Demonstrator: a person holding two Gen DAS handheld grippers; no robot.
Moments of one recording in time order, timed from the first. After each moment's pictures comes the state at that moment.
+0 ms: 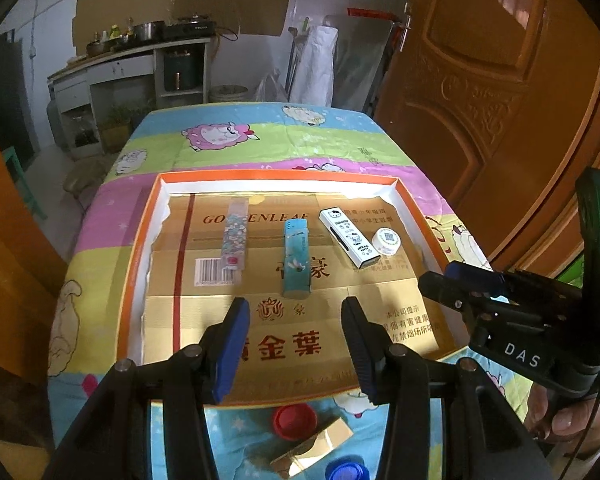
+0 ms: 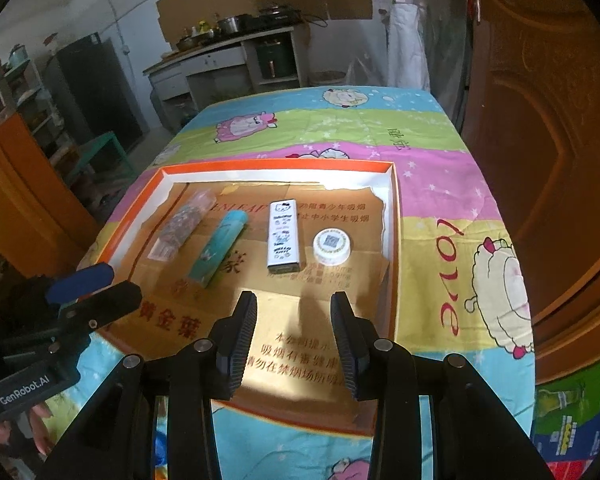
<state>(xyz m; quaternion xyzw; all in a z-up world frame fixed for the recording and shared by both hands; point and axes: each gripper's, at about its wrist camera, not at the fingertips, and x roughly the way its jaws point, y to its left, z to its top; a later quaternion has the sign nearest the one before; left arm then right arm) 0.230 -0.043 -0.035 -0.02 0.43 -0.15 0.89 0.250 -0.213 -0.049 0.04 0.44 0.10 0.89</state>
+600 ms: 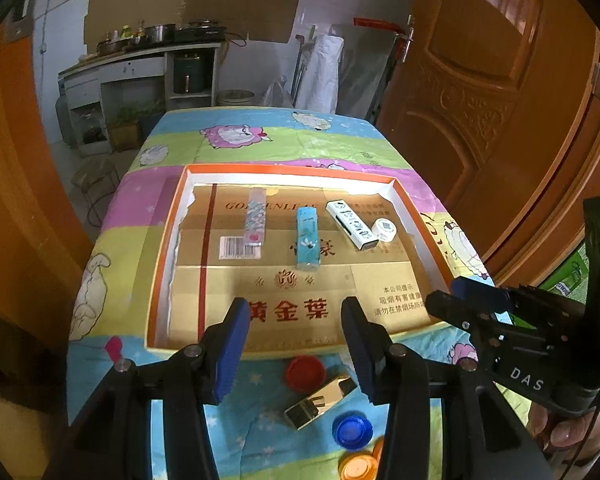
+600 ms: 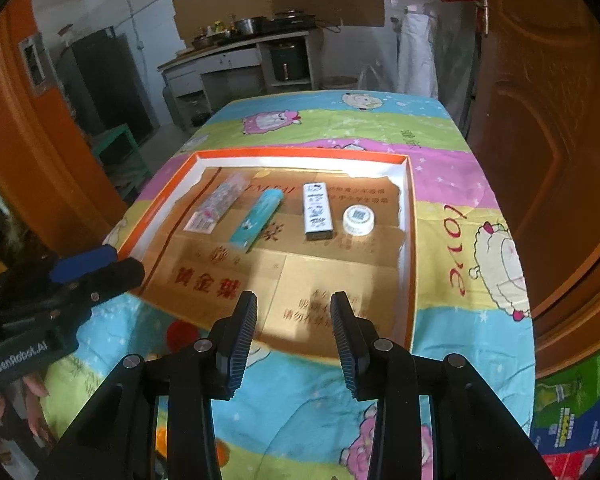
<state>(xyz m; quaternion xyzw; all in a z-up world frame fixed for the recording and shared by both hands) 0.192 -0.017 -0.024 -0.03 0.43 -0.15 0.89 0.202 -0.192 -0.037 0.03 0.44 0.11 0.89</state>
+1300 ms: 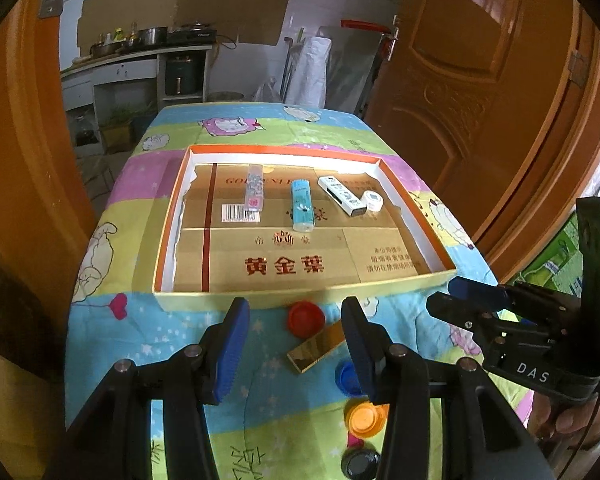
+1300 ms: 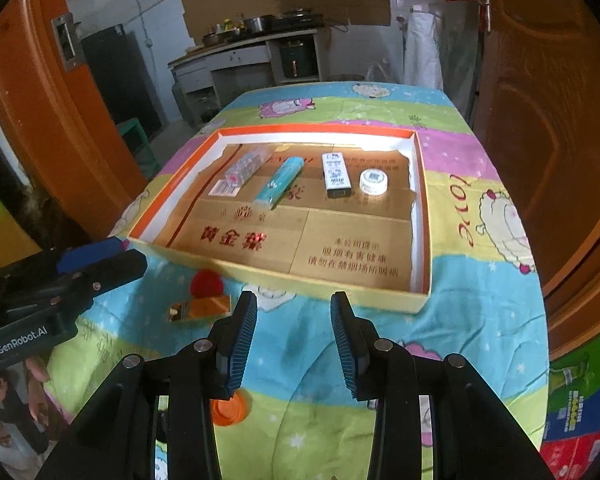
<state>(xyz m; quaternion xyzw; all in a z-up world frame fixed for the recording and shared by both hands) 0.148 -0.004 -0.036 -0.03 0.42 -0.17 0.89 0.153 -0.185 -0.050 0.03 0.44 0.12 0.89</state>
